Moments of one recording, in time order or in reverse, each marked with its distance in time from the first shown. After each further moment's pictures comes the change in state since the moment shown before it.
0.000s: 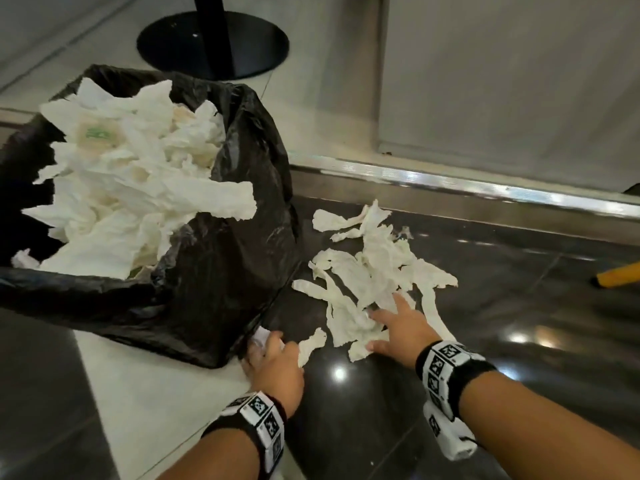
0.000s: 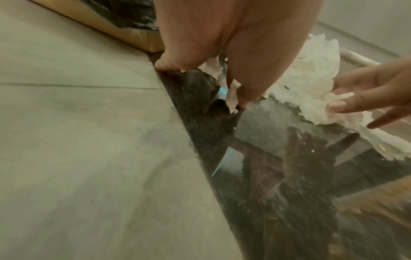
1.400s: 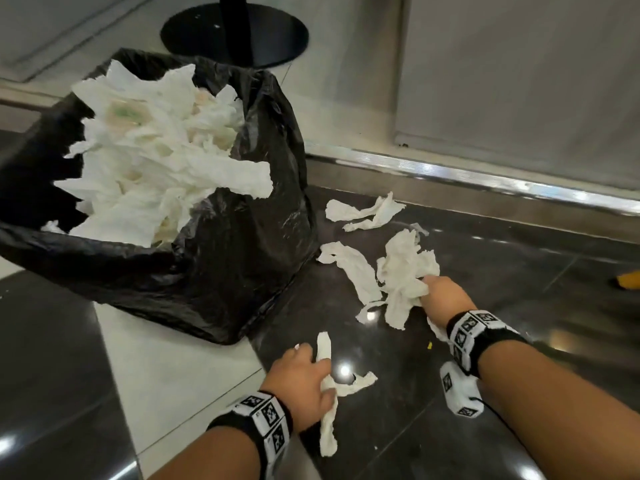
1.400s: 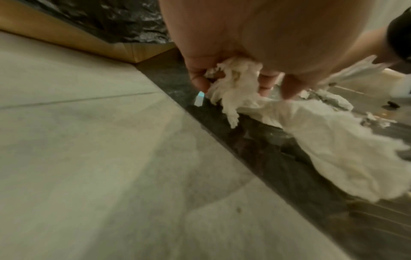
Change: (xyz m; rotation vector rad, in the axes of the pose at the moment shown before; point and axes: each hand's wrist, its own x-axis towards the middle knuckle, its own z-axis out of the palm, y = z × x) left_hand -0.032 -0.006 0.009 0.182 -0.063 0.429; right_hand 0.038 0.038 -0.026 0.086 0.243 0.092
